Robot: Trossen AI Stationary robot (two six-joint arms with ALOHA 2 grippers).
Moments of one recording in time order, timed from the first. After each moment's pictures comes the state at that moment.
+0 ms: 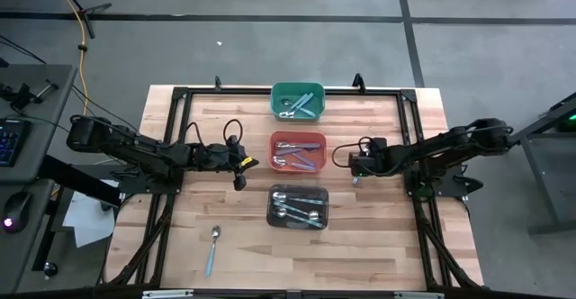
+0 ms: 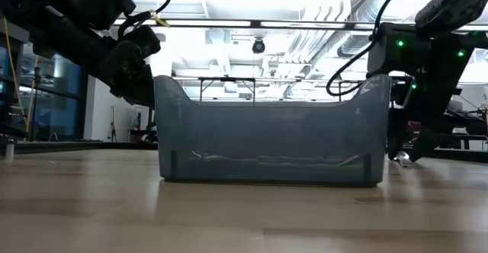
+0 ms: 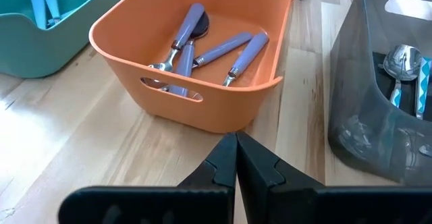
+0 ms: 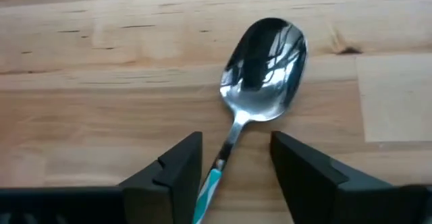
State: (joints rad) left arm -0.01 1.22 0.31 0.36 -0.22 -0.19; right arm 0.01 1.36 0.47 -0.54 0.50 1.59
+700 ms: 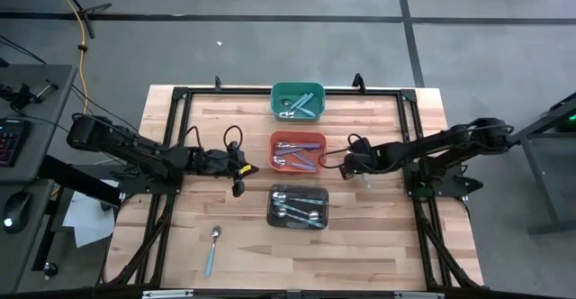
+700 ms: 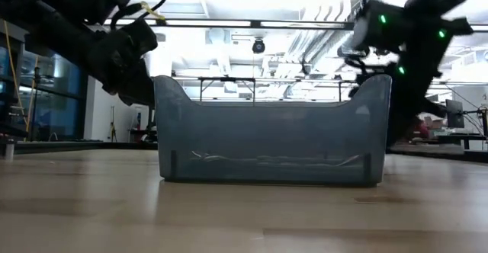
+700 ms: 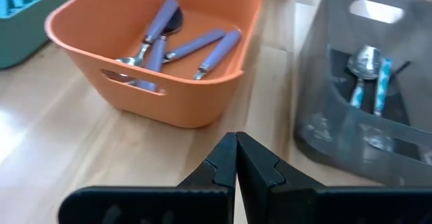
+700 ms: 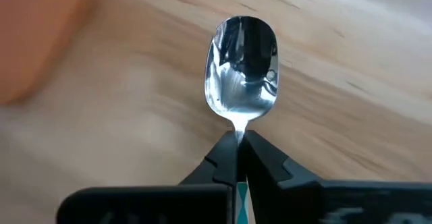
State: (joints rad) left arm -0.08 1.21 0.31 0.36 -0.21 -0.26; right arm 0.02 1.36 0.56 -0.52 0.38 1.15
